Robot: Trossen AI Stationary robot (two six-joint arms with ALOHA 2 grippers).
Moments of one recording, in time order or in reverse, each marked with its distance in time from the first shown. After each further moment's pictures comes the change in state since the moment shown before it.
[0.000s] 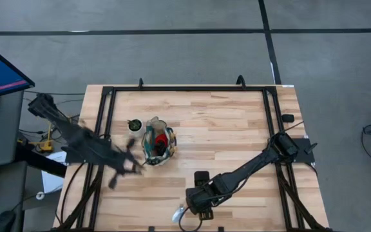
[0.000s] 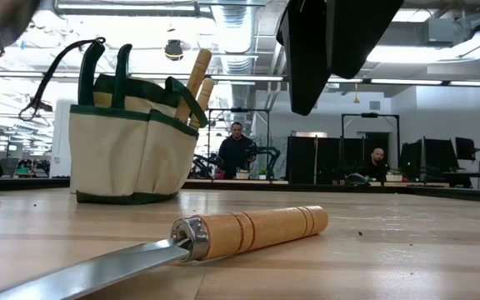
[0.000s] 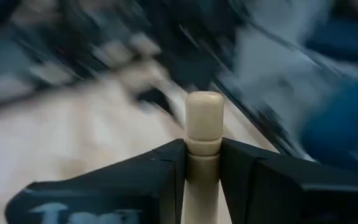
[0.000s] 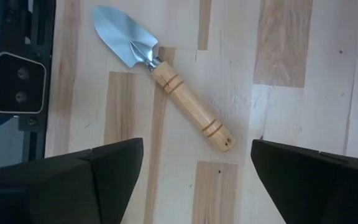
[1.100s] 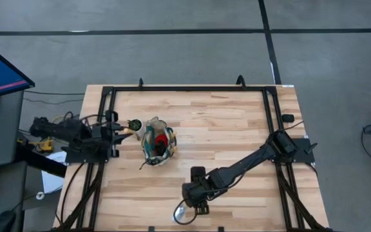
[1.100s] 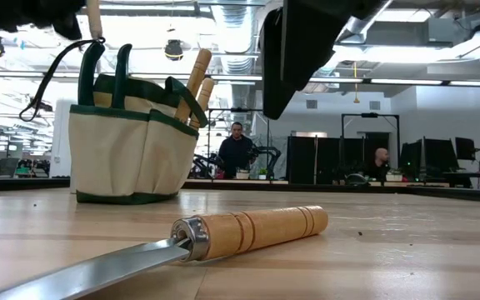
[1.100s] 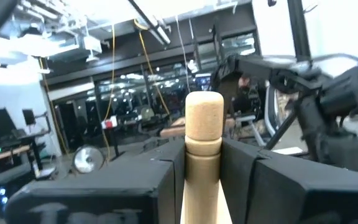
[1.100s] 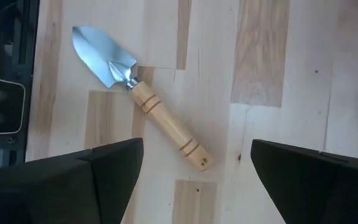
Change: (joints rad) left arm 0.369 -0.789 -0.671 0.573 -0.019 0.281; right arm -0.059 0.001 0.000 0.030 -0.003 -0.052
